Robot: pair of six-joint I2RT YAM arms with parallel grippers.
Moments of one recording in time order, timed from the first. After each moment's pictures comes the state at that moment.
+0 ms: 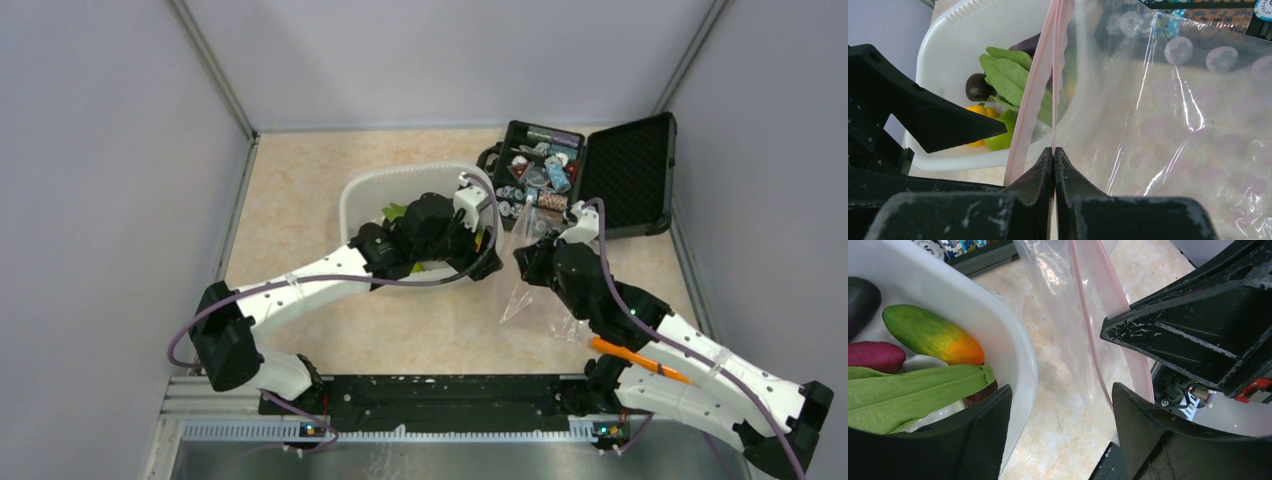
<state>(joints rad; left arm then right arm) -0.94 1.43 1.17 -0.20 0.17 -0.32 0.89 0.74 0.73 -0.41 0.51 0.76</state>
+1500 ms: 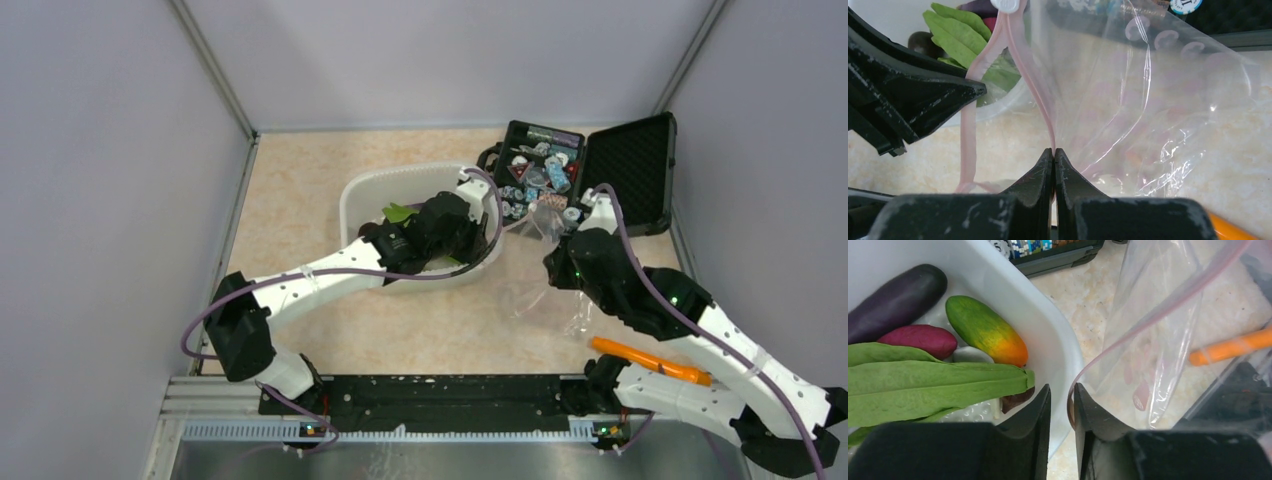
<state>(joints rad) -0.96 1.52 1.25 -0.27 -0.09 -0.35 0.89 0.77 1.07 -0.95 0.52 0.69</state>
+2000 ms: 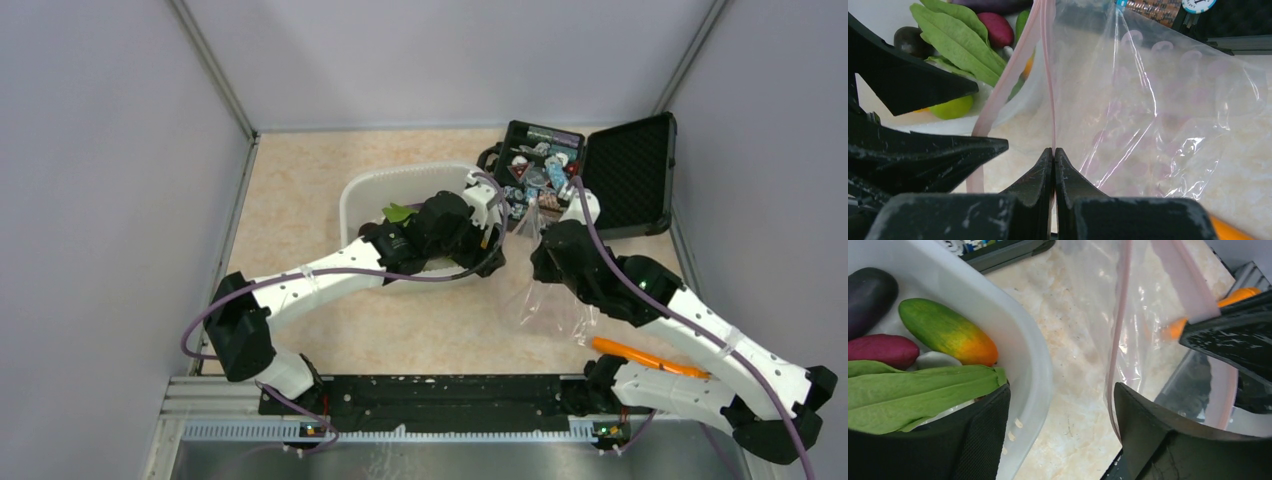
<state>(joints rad) -0.96 1.52 1.25 -0.26 0.05 -0.32 0.89 0.89 1.07 -0.89 0.52 0.69</state>
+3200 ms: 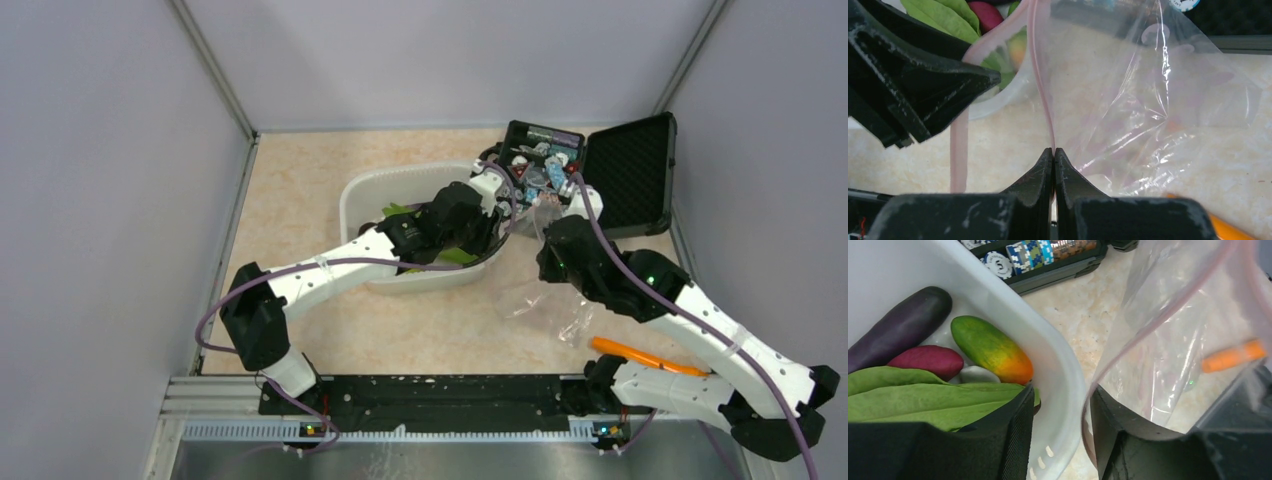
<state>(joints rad) -0.96 1.61 1.36 -0.31 -0.10 -0.29 0.89 0.90 1.16 -1.00 0.52 0.66</state>
